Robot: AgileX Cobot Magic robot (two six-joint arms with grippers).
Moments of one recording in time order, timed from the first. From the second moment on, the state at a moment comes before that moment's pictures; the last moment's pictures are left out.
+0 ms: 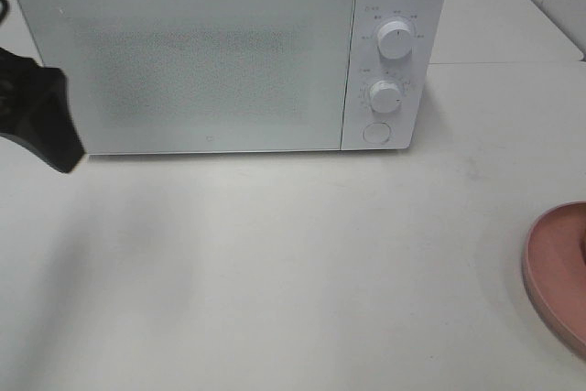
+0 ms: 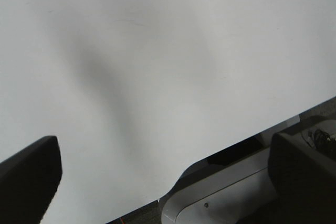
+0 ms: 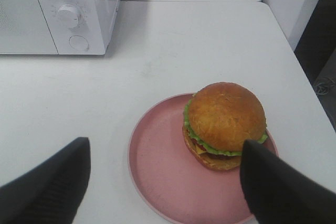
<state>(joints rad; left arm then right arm) -0.27 1.42 -1.14 -0.23 1.17 0.18 0.04 0.00 -0.50 -0.06 1.00 0.08</state>
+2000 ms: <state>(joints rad) 0.01 0.02 -0.52 -0.07 1.08 0.03 0.04 0.00 -0.50 -0.06 1.00 0.08</state>
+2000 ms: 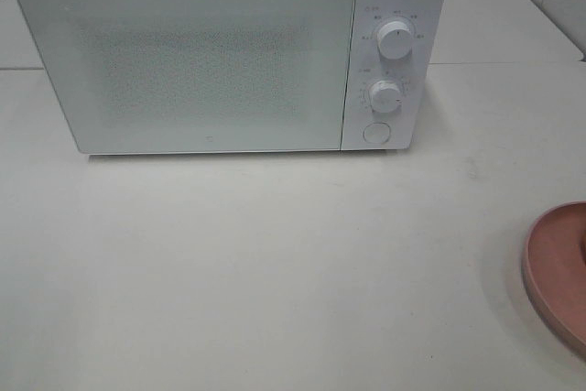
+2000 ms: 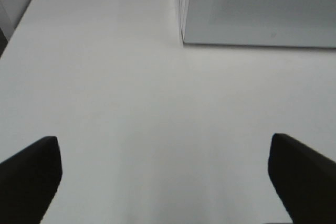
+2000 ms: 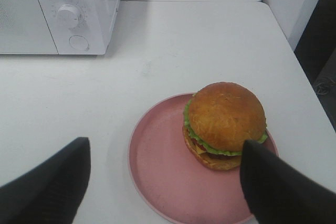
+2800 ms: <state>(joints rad) 0.01 0.00 -0.52 -0.07 1.08 0.03 0.04 0.00 -0.50 -0.06 1.00 0.08</state>
